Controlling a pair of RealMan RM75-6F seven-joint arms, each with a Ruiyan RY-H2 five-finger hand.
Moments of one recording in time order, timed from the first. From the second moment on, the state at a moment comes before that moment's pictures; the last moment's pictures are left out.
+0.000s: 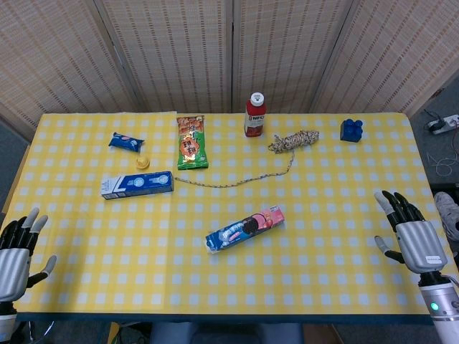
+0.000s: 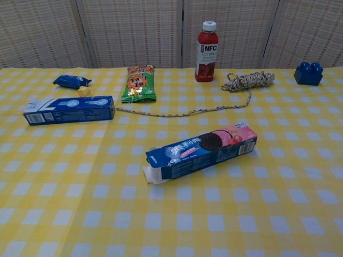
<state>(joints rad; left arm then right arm) -0.06 -1.15 -0.04 -1.62 1.52 1.55 0.14 0.18 -1.09 0.01 -1.60 -1.51 1.43 0.00</state>
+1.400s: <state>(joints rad) -0.04 -1.15 -0.05 -1.62 1.48 1.54 0.15 0.68 -1.43 0.12 -1.46 -1.41 0.80 -0.35</state>
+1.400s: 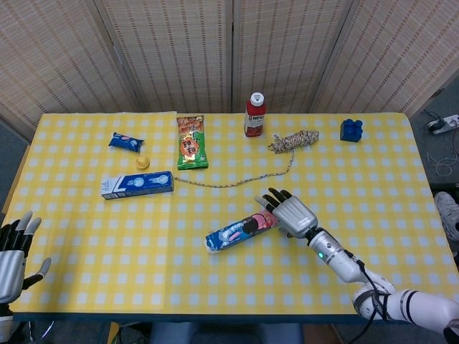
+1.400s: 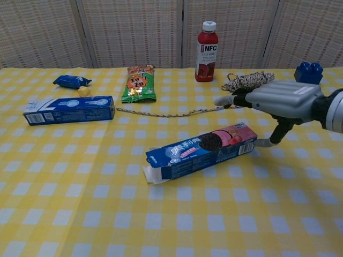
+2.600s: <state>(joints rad) -0.04 -1.16 -0.05 -1.60 1.48 1.53 0.12 0.74 -1.40 0.10 -1.45 -1.42 0.87 -0.37</state>
